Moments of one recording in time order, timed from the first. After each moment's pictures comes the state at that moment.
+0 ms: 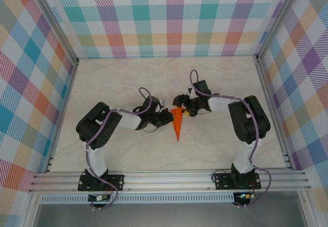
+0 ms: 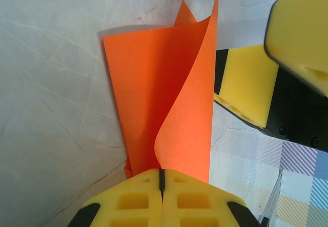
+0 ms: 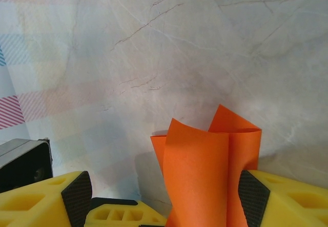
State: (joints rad) left arm -0.62 1.90 0.86 0.33 0.47 -0.96; right arm 0.42 1.88 1.05 -0.12 -0.55 0.82
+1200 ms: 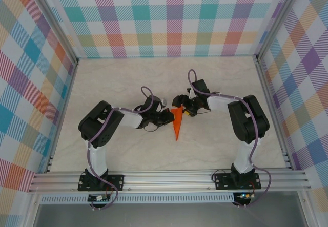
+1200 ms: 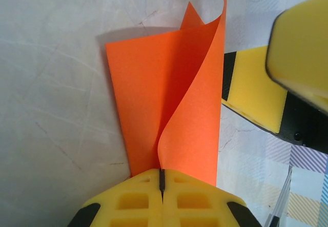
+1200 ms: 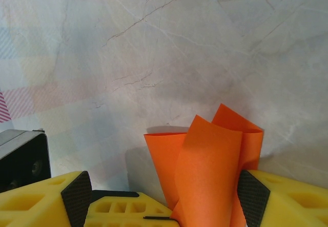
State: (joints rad) left arm -0.62 1.94 0.89 0.31 0.48 -0.92; right arm 0.43 1.90 1.08 -0.18 -0.53 0.79
